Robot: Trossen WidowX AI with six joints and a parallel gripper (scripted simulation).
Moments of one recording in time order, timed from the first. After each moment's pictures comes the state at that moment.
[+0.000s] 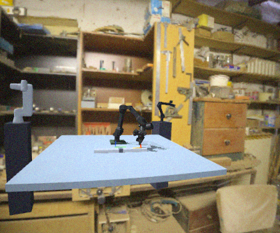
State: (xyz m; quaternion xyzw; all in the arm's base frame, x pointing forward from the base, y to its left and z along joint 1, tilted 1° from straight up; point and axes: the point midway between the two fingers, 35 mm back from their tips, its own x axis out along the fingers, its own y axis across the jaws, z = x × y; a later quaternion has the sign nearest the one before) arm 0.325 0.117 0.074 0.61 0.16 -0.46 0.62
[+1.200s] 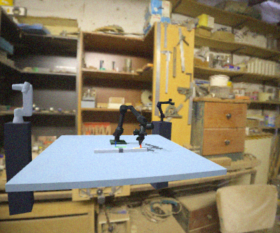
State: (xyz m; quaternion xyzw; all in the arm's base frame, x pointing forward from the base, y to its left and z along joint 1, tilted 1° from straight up) arm 0.328 0.117 0.075 0.60 0.20 -0.48 0.61
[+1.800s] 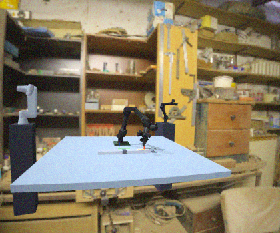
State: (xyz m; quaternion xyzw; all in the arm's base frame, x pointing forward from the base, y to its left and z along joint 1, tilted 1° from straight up) arm 0.330 0.117 0.076 0.59 0.21 -0.50 0.60
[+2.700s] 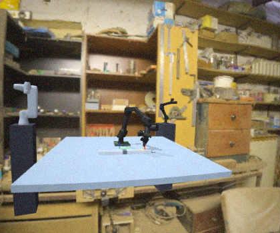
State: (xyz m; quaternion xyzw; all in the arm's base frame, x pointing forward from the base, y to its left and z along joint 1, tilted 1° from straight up) arm 0.333 0.116 0.077 0.58 0.23 -0.51 0.59
